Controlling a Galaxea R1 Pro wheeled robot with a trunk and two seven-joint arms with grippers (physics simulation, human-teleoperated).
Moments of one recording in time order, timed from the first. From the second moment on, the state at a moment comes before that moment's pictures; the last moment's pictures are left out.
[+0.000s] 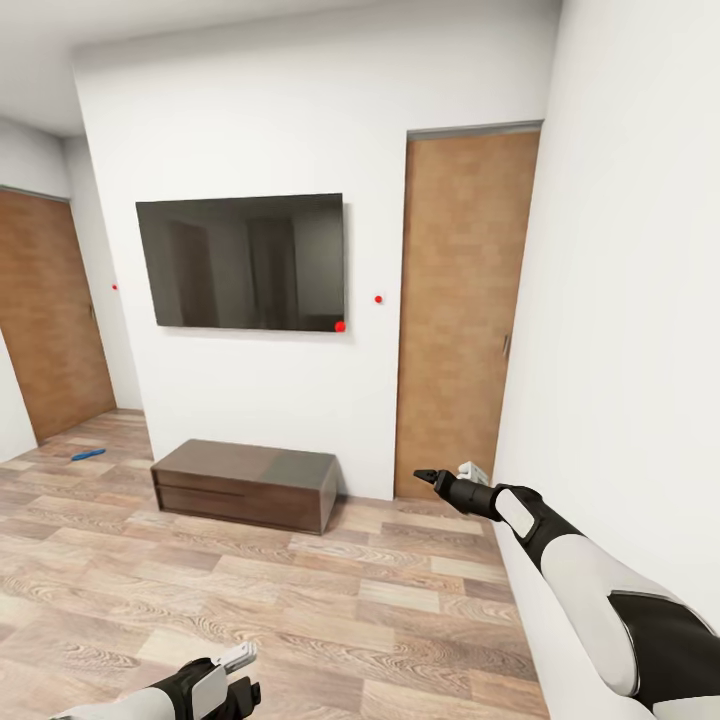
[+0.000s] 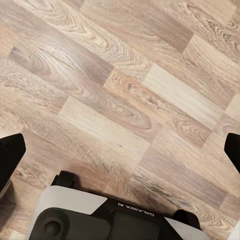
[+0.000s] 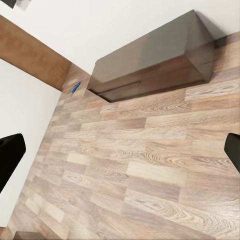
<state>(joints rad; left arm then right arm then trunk) -0.64 -0.01 -0.19 0.04 0.60 0.28 0.15 -0.95 -0.06 -0.08 -0.25 -0.48 0.48 0.47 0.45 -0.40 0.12</state>
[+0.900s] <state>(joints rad) -0.64 -0.01 -0.19 0.04 0.60 0.28 0.15 -0.95 -0.06 -0.08 -0.25 -0.48 0.48 0.47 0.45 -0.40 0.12</state>
